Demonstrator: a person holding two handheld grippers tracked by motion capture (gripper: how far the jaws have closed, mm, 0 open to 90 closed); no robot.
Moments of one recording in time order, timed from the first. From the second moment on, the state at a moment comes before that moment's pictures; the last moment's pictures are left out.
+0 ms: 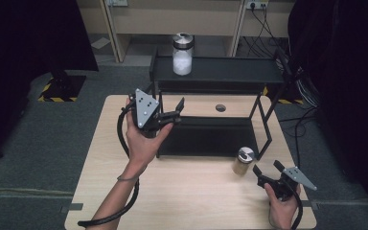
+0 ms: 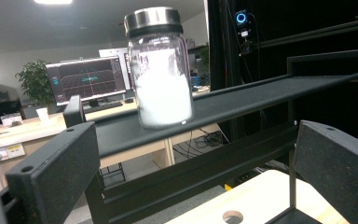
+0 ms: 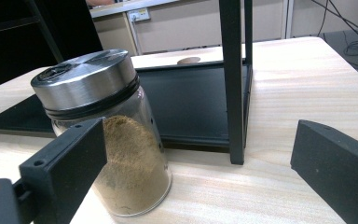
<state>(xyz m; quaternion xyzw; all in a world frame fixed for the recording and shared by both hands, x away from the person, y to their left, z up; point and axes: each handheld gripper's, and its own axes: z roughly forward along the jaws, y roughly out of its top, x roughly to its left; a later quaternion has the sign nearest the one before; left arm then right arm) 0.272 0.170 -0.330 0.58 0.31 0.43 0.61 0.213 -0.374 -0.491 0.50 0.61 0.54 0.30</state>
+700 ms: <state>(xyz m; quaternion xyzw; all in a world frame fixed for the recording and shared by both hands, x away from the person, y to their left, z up) 0.259 0.172 -0.374 0.59 0.32 0.42 0.61 0.213 -0.374 -0.491 0.50 0.61 0.54 0.30</state>
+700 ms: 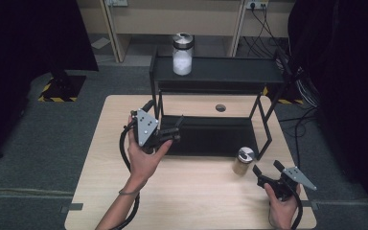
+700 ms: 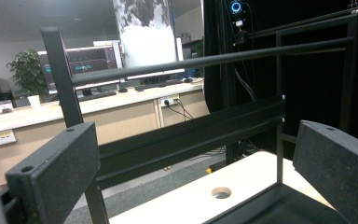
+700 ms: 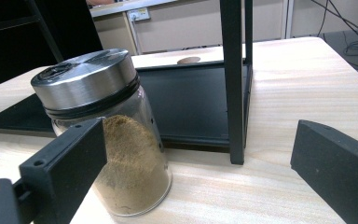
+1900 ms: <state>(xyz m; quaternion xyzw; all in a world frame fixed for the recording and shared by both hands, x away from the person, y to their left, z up) 0.240 0.171 -0.454 0.60 0.34 0.39 0.61 0.213 -0.373 -0.490 0.50 0.61 0.54 0.30</state>
